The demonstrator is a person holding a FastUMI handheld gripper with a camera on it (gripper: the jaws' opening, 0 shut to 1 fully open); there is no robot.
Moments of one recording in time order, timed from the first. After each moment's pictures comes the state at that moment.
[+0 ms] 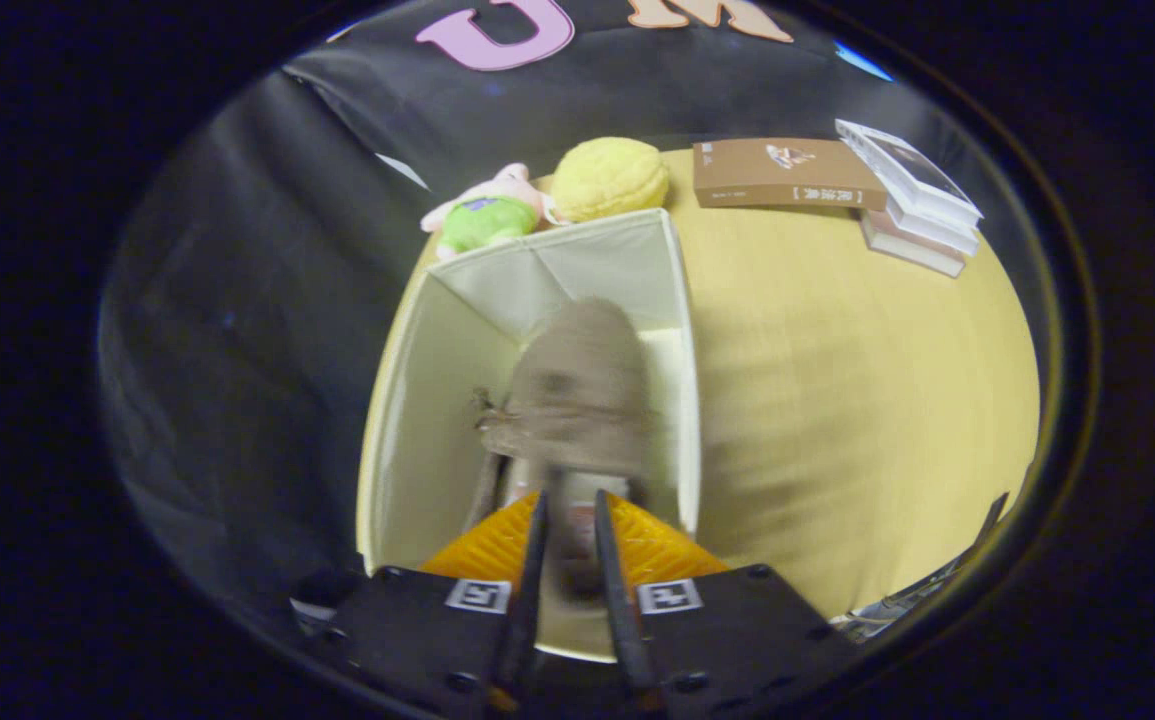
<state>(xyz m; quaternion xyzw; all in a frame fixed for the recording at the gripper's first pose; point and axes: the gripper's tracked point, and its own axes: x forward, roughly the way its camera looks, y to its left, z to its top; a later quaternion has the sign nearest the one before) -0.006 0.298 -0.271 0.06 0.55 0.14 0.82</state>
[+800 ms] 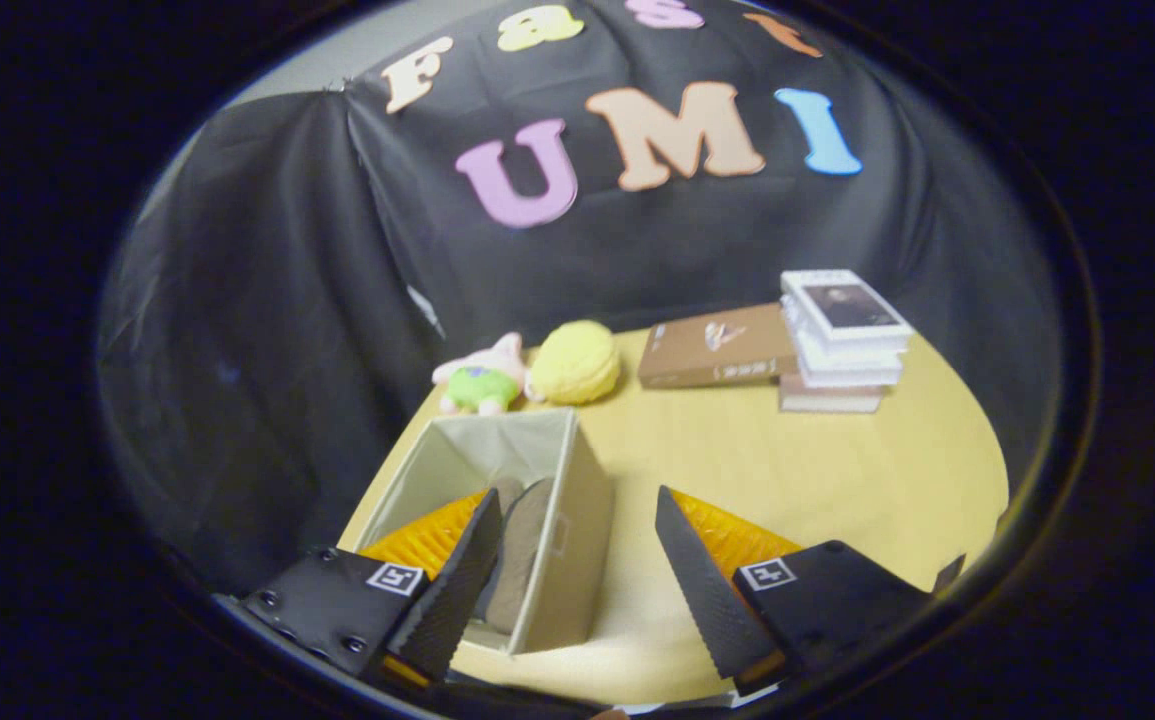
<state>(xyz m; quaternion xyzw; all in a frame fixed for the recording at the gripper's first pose) 0.041 0.180 -0.151 0.04 0.28 0.11 0.95</state>
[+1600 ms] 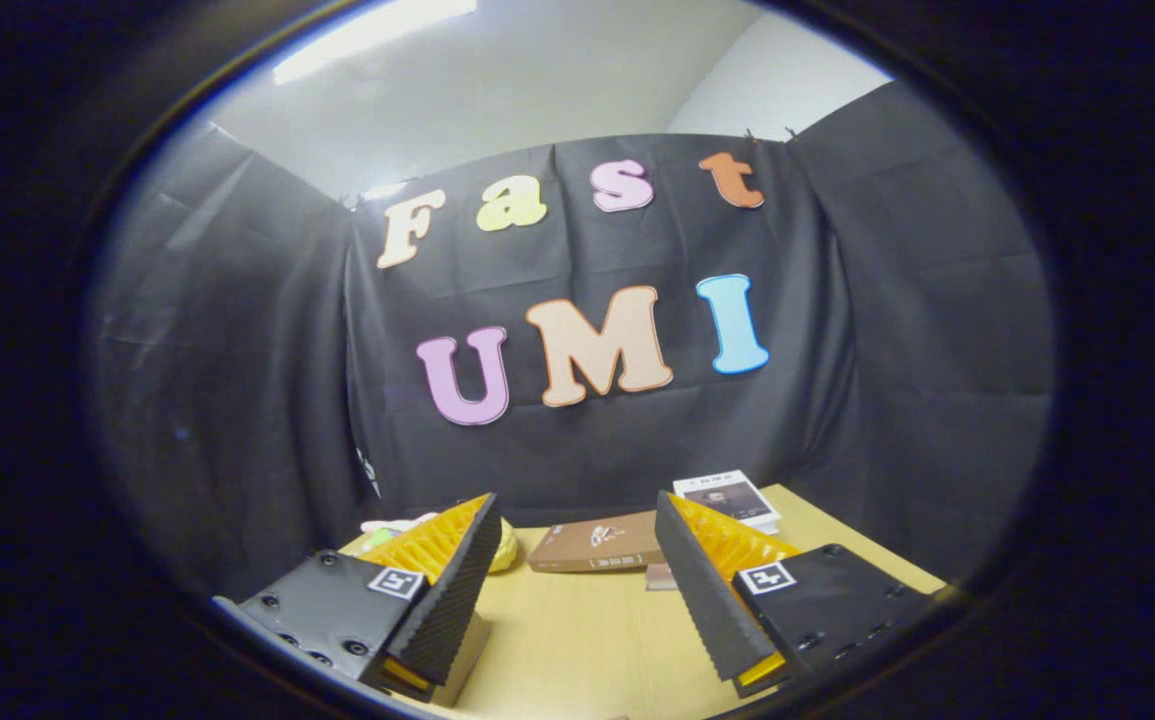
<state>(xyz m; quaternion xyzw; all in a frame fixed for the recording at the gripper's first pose) 0.041 0.048 -0.011 0.02 -0.01 0.06 1.00</state>
